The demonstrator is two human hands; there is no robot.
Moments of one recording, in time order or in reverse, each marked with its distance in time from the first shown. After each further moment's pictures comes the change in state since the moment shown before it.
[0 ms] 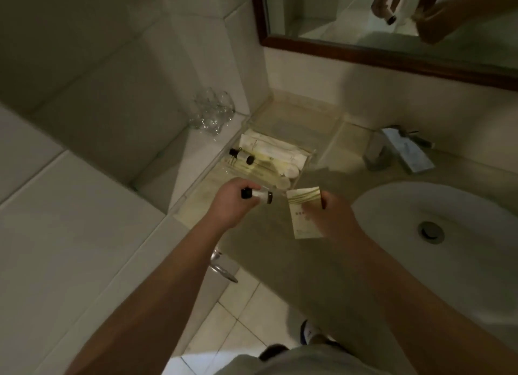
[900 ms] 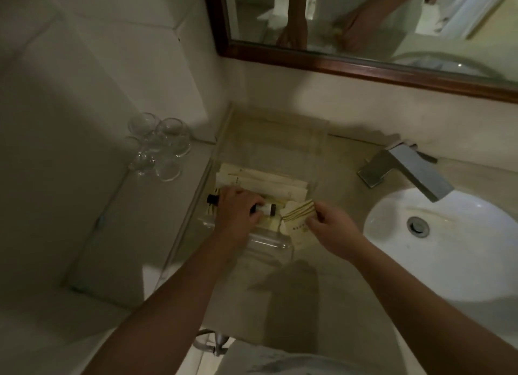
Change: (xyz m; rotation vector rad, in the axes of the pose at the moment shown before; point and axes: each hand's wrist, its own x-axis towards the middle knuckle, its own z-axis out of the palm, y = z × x) left_hand 0.176 -0.059 0.021 0.185 -0.142 0.357; right_hand 0.099 -0.048 0.035 -0.077 0.050 0.208
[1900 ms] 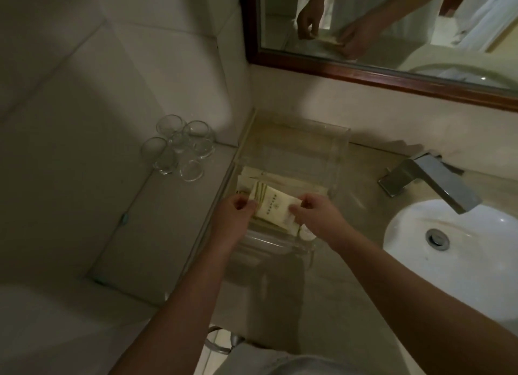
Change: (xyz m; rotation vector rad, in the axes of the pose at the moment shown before) left_hand -0.020 -0.010 -0.052 -0.607 0.100 -0.453; right_hand 0.039 -0.046 0.042 0.201 0.003 0.093
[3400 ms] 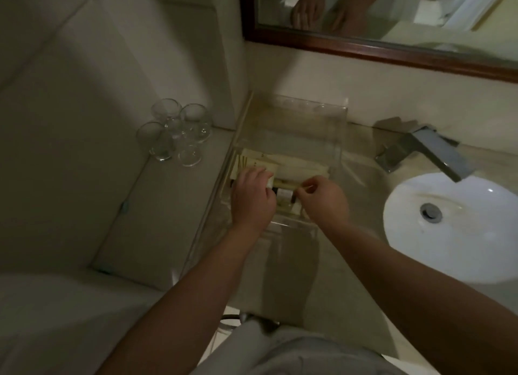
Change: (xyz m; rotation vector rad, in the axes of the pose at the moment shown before) left_hand 0.002 -0.018 0.029 0.519 0.135 0.561; right_hand -0.006 0.019 0.027 -0.305 0.427 0.011
